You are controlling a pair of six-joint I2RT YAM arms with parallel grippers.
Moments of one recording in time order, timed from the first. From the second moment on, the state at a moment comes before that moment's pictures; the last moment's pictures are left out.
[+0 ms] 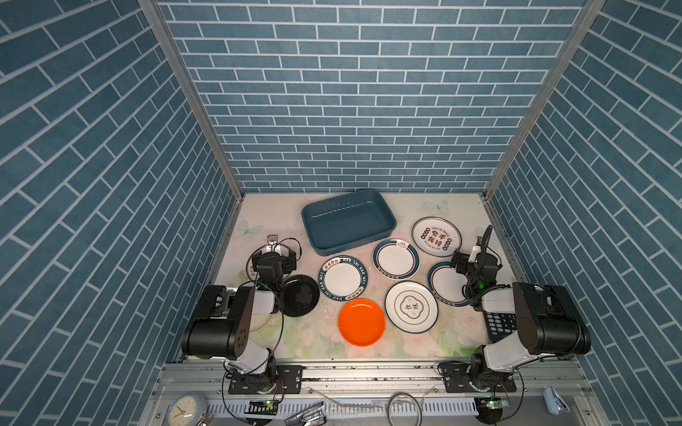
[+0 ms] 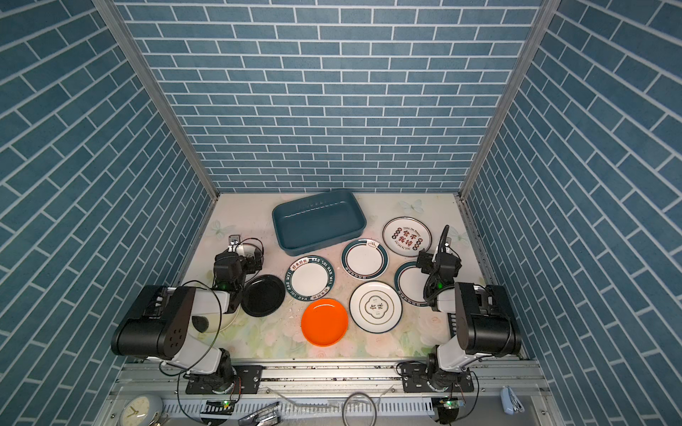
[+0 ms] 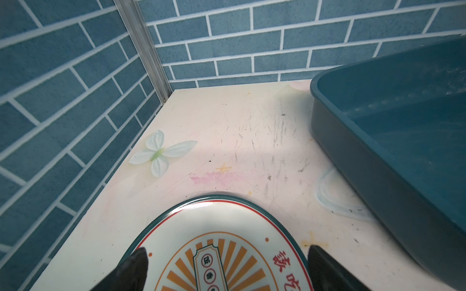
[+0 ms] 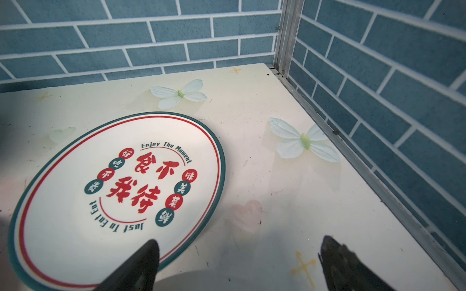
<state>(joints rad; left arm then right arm) -0.06 1.53 0.36 0.81 -0.26 0.04 -0.02 1.54 0.36 0.80 0.15 0.05</state>
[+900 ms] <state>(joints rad) -0.06 1.53 0.36 0.81 -0.25 0.04 -0.02 1.54 0.36 0.80 0.14 0.05</state>
